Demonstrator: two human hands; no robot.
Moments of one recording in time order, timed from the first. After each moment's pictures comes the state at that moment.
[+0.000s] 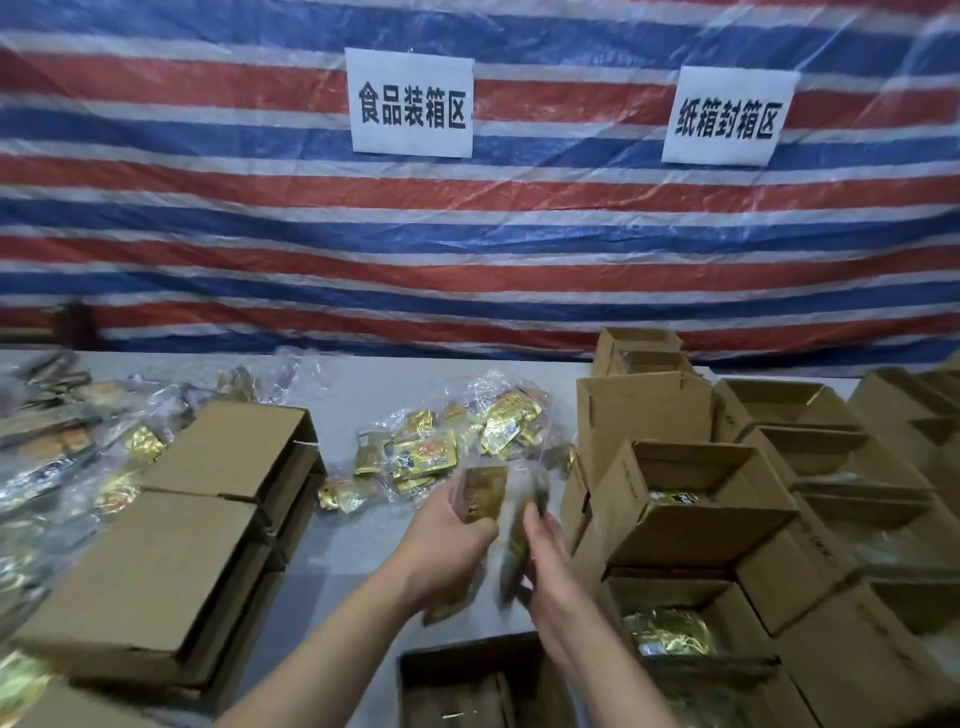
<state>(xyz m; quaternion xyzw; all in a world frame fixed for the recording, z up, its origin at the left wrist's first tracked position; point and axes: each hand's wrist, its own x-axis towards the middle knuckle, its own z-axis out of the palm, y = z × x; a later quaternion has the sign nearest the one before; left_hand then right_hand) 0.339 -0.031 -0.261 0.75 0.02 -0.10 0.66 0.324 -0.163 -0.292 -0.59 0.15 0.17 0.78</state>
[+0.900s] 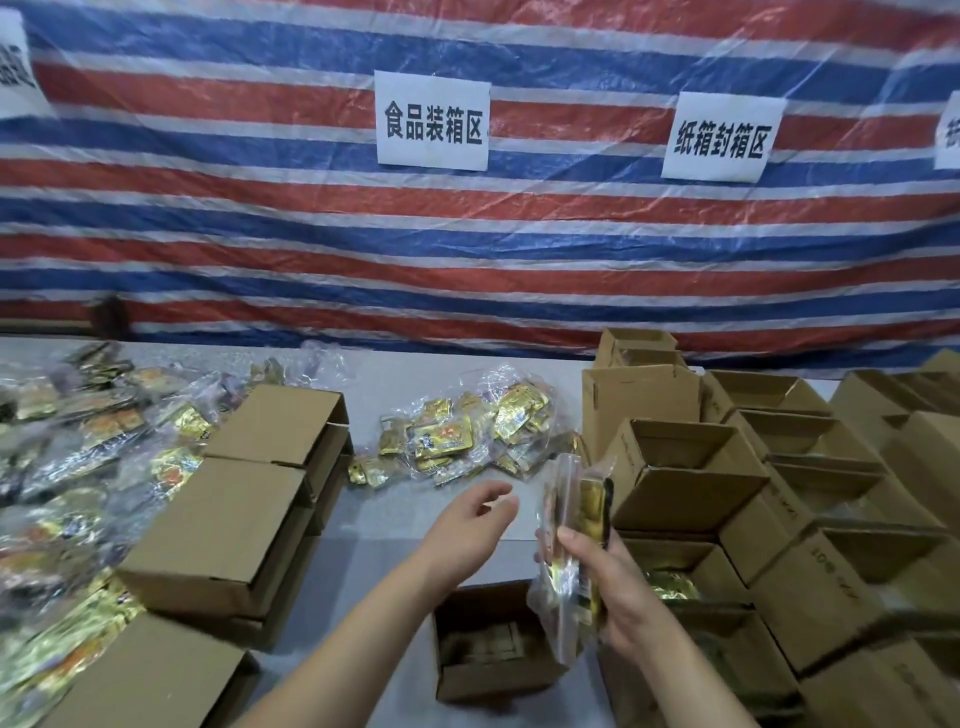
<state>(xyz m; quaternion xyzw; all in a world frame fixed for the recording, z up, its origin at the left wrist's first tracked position) 0.272 -0.016 -0.242 0.78 0.01 -0.15 0.61 0.255 -0.201 -0.269 -0.60 0.09 0.15 0.78</state>
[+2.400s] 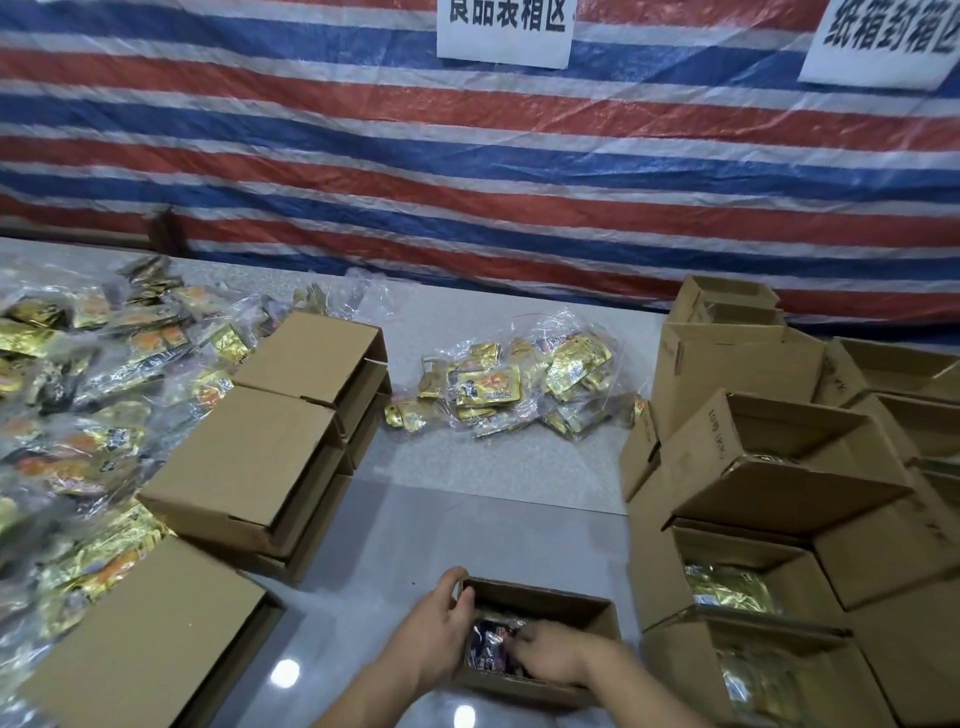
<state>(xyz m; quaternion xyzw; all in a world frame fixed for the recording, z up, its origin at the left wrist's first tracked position) 0.229 0.022 -0.424 0.84 0.13 -0.19 0.49 0.281 -0.155 -0.426 -0.86 -0.10 0.48 0.15</state>
